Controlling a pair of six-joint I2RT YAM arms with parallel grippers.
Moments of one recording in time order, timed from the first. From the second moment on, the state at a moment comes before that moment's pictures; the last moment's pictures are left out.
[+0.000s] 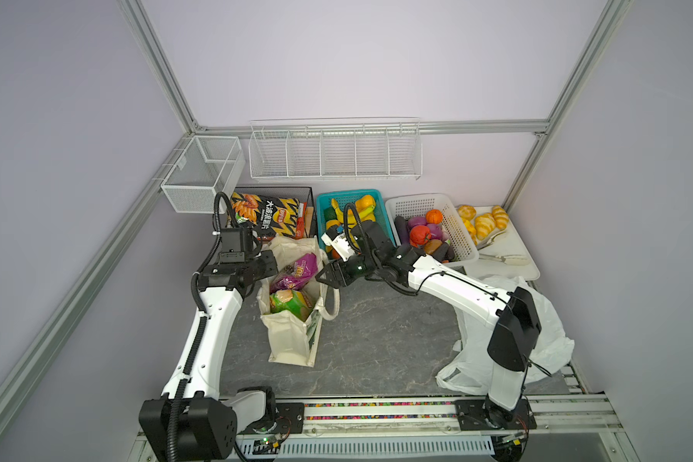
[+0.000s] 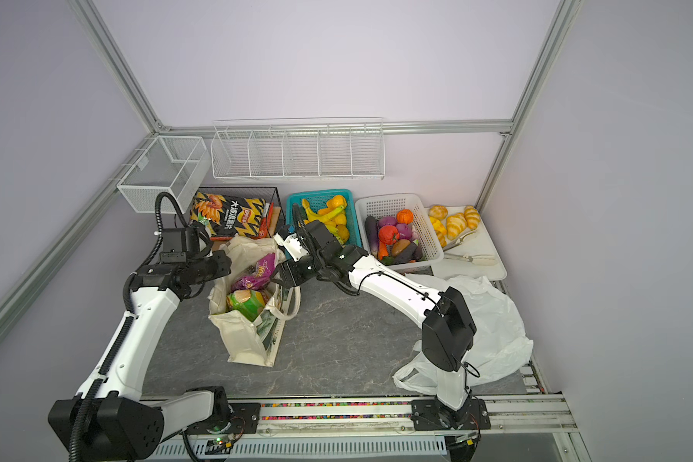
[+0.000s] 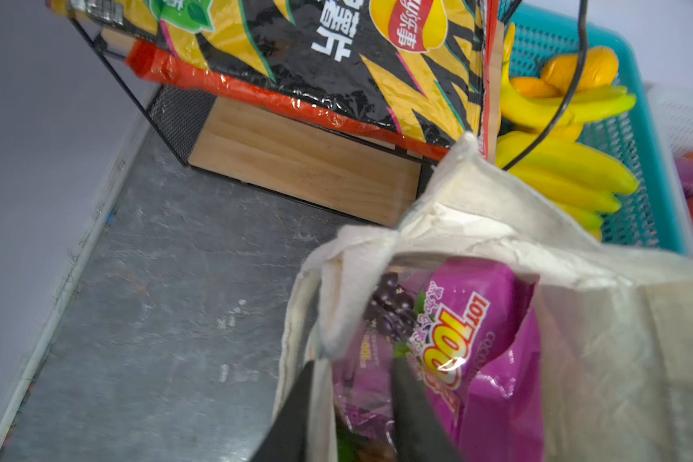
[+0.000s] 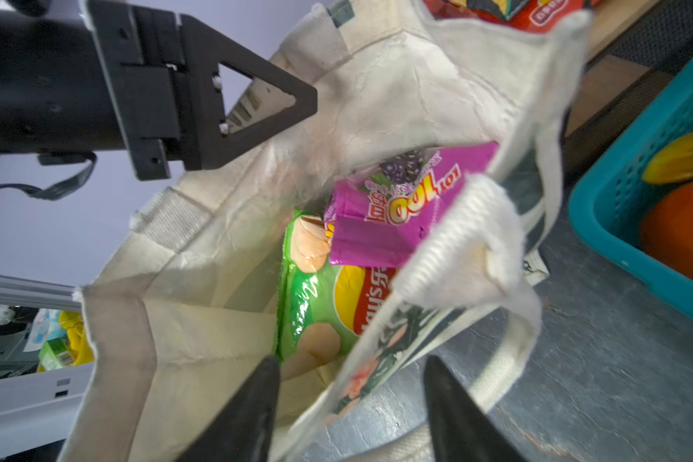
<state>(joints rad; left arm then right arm) -0.03 1.20 1.19 -0.77 0.04 -0.26 0.88 1.86 1.70 -0.48 -0.44 0.29</state>
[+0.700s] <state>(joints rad) -0.43 1.03 1.41 -0.64 0.03 -0.30 0.40 1.16 1.07 -0.73 0.11 0.18</state>
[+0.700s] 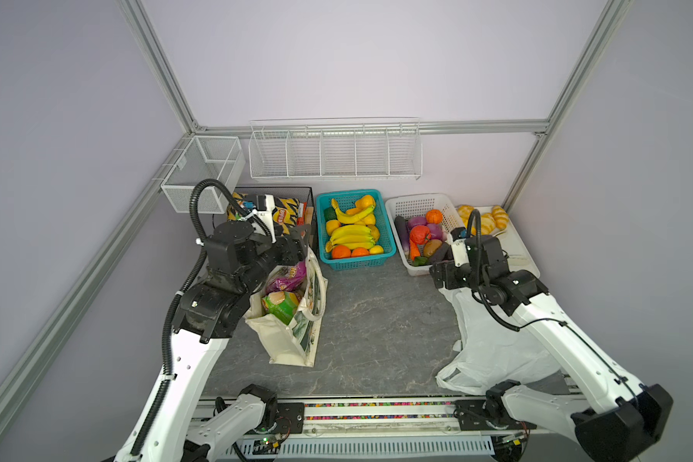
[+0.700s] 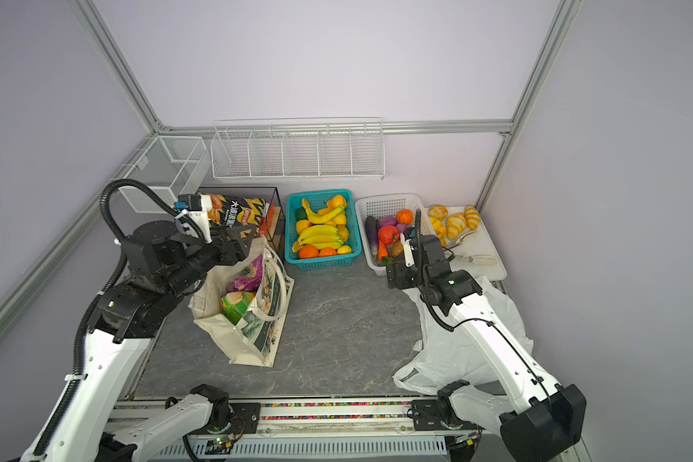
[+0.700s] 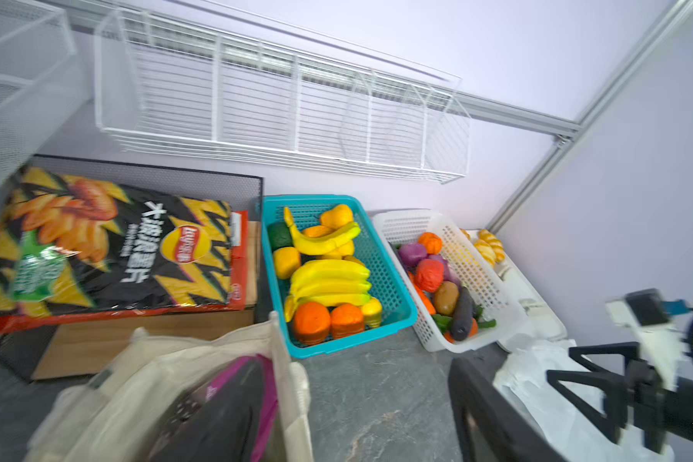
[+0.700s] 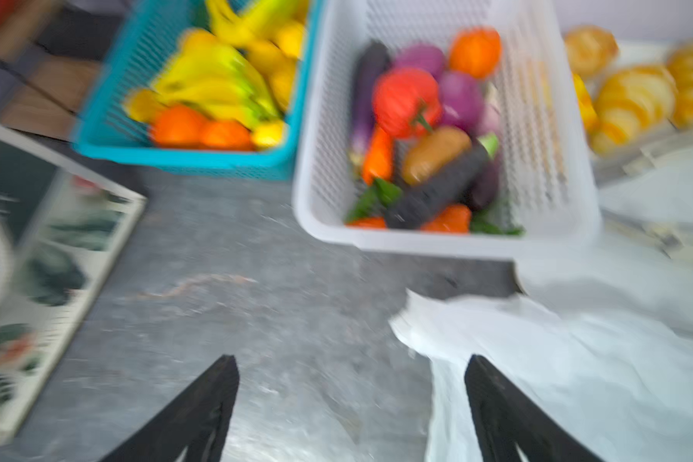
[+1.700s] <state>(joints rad) -0.68 1.11 1.29 -0.51 0.13 -0.33 0.27 1.34 1.00 -0.68 0.17 0.21</state>
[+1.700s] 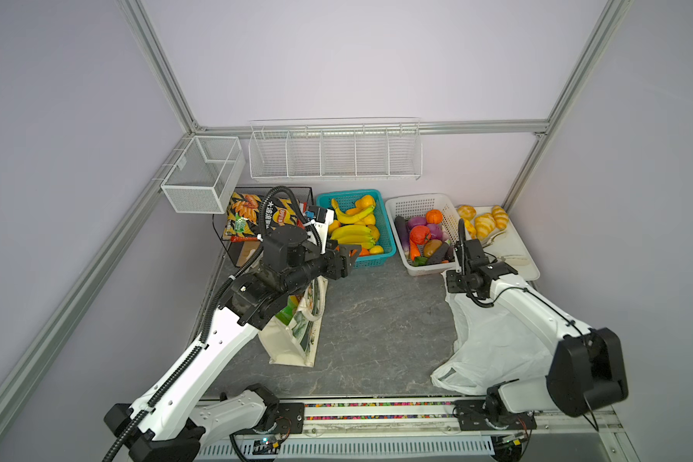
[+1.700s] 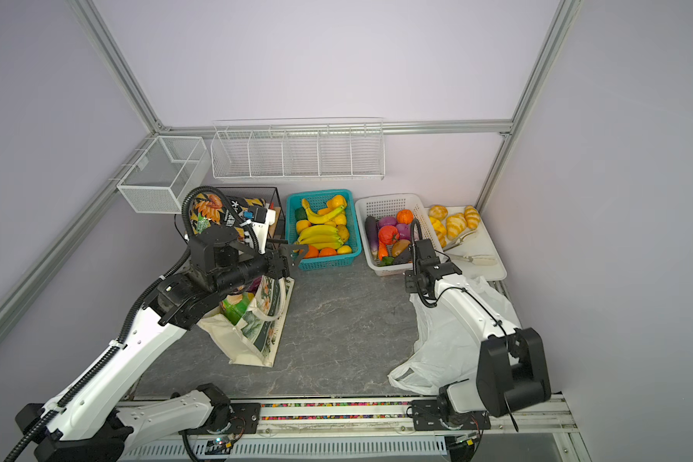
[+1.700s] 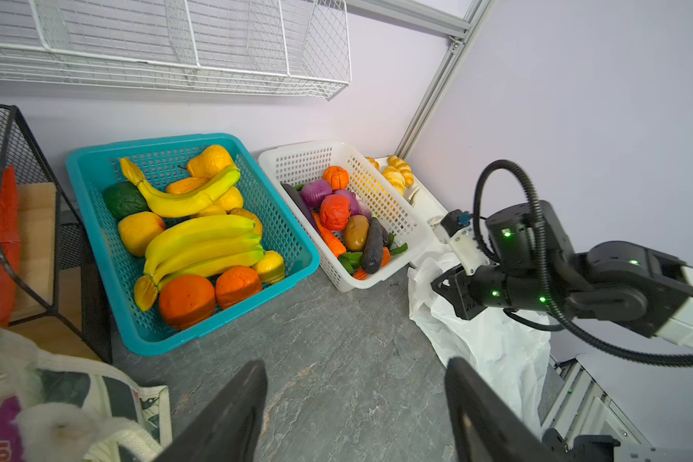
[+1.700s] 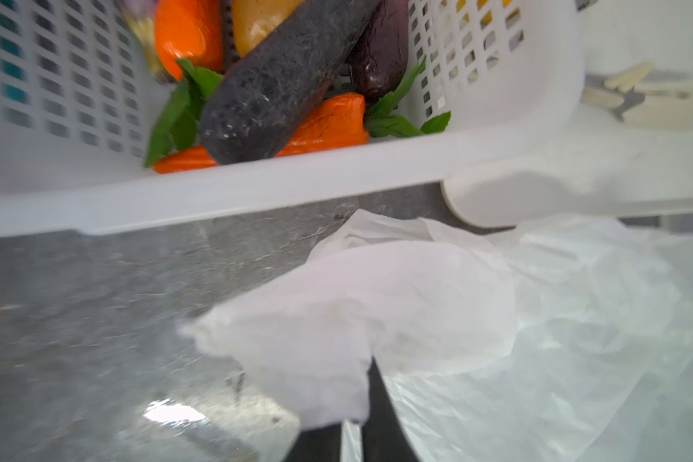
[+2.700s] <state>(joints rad) -0.95 1.37 0.97 0.01 0.13 -0.38 0.34 0.93 1.09 -0.45 -0.30 0.63</state>
